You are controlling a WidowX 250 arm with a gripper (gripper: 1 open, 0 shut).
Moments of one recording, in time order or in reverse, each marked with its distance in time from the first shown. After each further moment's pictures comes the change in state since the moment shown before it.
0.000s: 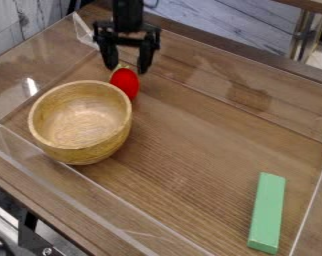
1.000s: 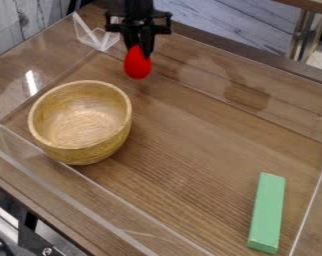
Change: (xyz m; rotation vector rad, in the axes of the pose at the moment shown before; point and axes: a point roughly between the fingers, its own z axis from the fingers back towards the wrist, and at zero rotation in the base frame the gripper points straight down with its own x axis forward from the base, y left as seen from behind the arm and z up) arm 0.018 -0.022 0.025 -0.074 -0.014 -0.061
